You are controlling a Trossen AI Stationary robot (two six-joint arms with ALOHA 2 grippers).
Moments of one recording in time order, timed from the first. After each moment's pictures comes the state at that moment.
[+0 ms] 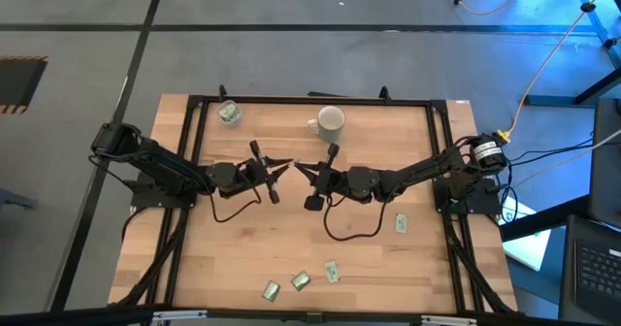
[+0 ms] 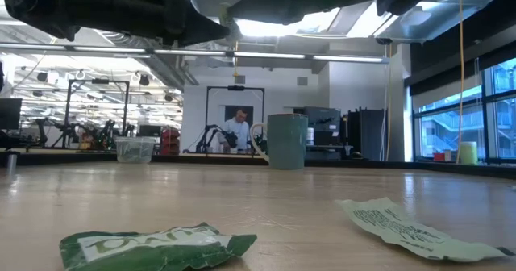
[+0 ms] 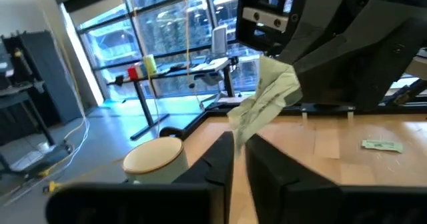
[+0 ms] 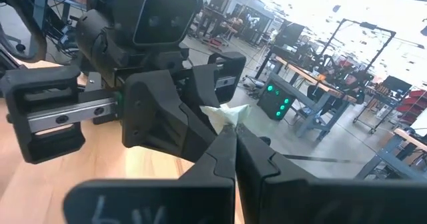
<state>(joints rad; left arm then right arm) -0.18 1.37 0.41 1.02 -0.63 0.21 0.18 1.76 0.99 0.77 0.57 -0.39</state>
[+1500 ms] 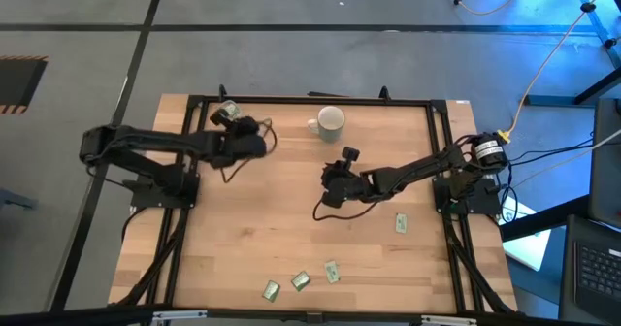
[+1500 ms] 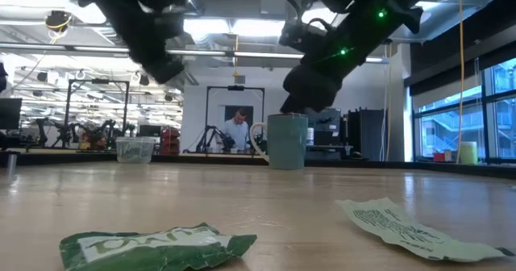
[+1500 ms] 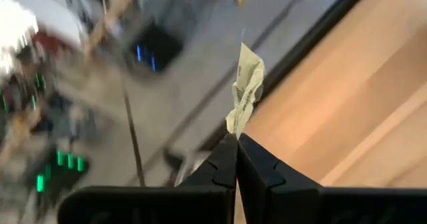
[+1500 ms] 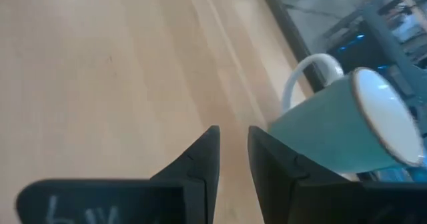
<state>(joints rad) 0.13 1.23 0.79 -0.58 -1.07 -0.26 0.15 1.75 0.99 -0.06 0.77 0.02</state>
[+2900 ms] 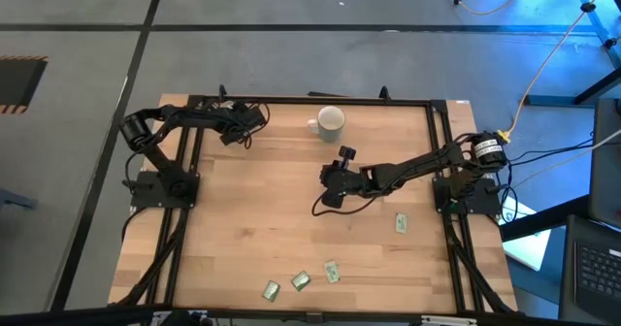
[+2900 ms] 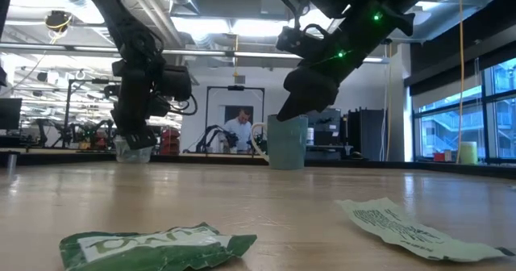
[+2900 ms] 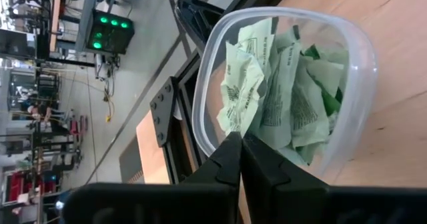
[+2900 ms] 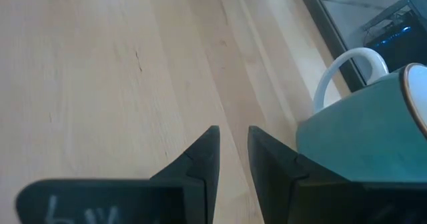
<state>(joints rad) 0.67 1.62 0.76 -0.58 -0.92 -0.22 0.11 1.75 0.99 -0.06 0.61 0.02</state>
